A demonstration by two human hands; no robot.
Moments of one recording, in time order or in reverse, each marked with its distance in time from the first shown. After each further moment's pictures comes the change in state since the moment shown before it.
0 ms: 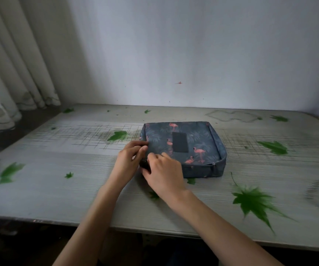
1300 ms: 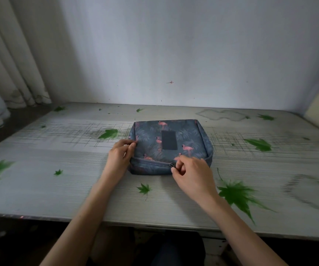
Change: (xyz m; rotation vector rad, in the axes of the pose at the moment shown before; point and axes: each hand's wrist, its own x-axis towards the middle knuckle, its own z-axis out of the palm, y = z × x) left_hand -0.005 0.008 0.005 0.079 0.007 -0.051; right_hand -0.044 0.062 -0.051 0.083 -0.058 0.299
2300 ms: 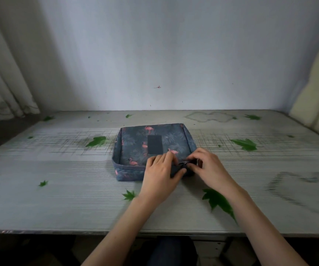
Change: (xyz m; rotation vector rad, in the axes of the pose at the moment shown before) left_hand -0.036 0.100 0.078 0.180 -0.106 0.288; right_hand 0.019 0.068 -0.046 0.139 -0.085 -0.010
